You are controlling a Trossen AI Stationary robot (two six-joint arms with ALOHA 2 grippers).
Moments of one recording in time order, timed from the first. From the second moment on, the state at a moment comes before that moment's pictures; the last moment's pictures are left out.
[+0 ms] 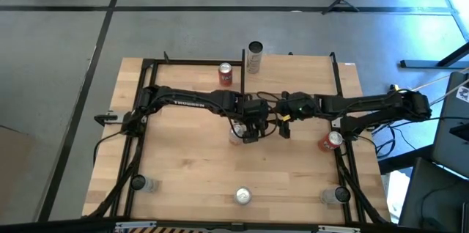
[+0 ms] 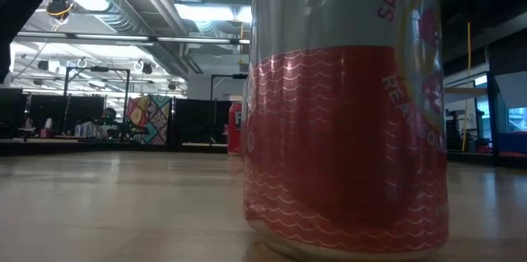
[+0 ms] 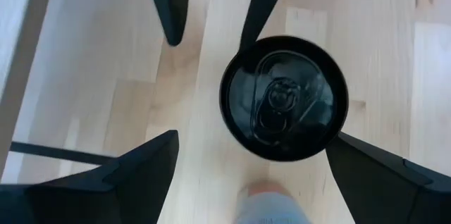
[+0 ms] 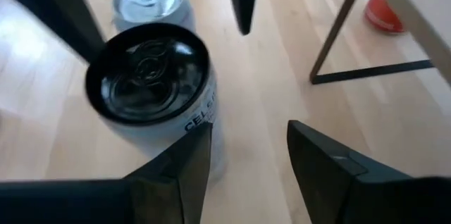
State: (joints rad) left arm 0.00 2.11 1.96 -0.90 -0.16 -0.12; right arm -0.07 1.15 0.62 -0.12 -0.05 0.06
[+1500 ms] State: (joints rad) left arm -0.04 1.46 1.38 -0.96 -0.18 -0.17; right arm -0.07 1.25 0.82 -0.25 -0.19 0.08
